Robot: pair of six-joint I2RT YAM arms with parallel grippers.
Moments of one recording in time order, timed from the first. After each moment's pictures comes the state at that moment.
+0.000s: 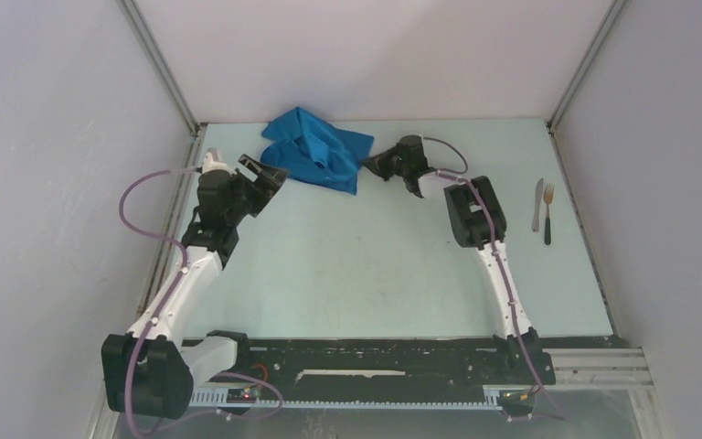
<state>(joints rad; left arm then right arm) -0.10 1.10 0.78 -0.01 0.12 -0.93 0.35 2.71 2.05 0.30 -0.32 1.41</state>
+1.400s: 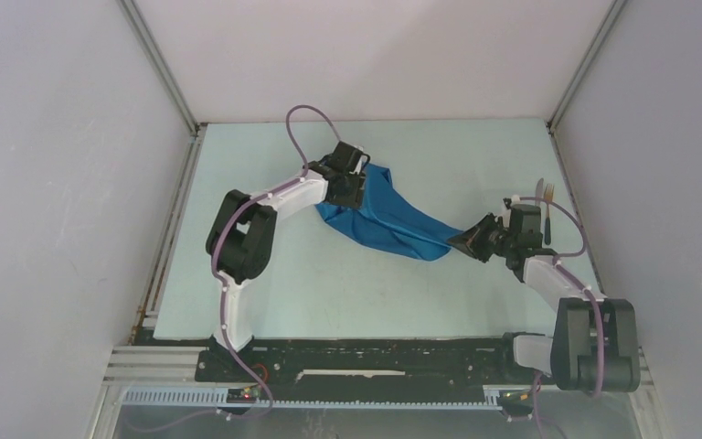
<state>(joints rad) -0.55 2.04 1.55 -0.47 -0.14 -0.29 -0.03 1.24 0.50 0.00 -0.59 0.84</state>
